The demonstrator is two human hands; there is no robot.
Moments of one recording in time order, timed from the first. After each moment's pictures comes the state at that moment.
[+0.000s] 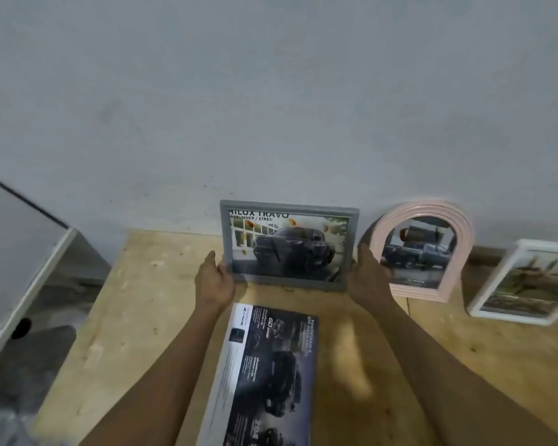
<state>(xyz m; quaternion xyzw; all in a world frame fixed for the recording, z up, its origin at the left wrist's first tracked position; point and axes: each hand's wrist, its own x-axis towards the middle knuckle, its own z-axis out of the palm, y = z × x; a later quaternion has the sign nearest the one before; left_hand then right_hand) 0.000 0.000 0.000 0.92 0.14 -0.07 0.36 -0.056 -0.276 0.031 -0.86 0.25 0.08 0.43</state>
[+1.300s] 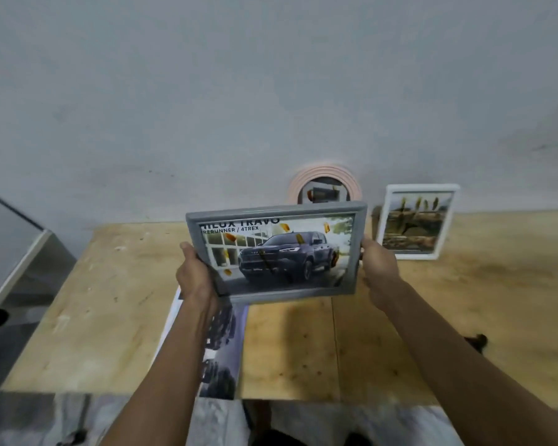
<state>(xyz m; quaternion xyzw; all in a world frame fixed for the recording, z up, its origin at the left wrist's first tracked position) -0.175 -0.146 0.080 0.61 0.33 0.03 0.72 -0.245 -0.411 0.085 -0.59 0.43 -0.02 0.68</state>
